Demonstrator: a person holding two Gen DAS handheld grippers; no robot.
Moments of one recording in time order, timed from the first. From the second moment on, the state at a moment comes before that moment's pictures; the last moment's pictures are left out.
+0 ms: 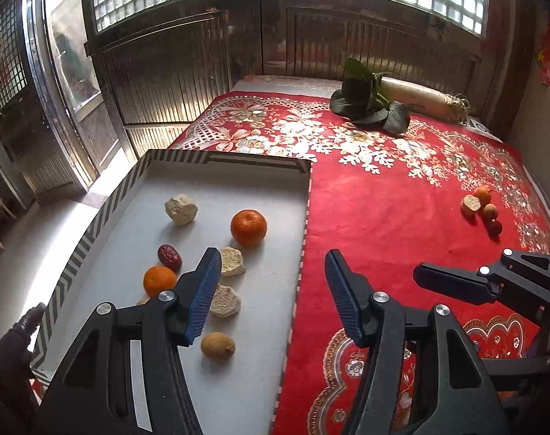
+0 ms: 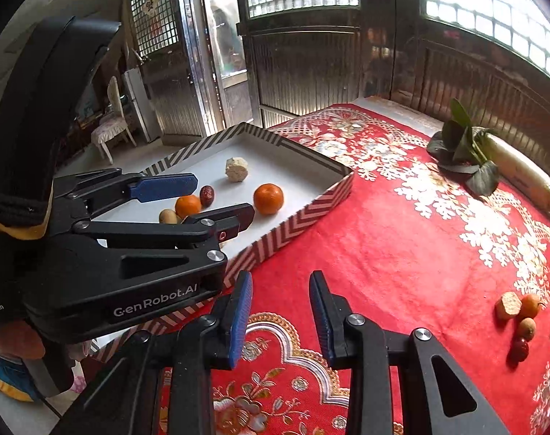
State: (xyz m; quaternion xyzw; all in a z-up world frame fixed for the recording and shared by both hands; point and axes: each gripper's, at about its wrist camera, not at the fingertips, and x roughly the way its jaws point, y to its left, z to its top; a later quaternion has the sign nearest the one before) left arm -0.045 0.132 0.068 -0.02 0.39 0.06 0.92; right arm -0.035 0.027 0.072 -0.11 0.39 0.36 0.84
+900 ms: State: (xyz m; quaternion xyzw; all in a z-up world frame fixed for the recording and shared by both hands) left arm 0.001 -0.006 0.043 0.01 0.43 -0.06 0.90; right arm 0.009 -0.180 0.038 -0.02 0.43 0.17 0.89
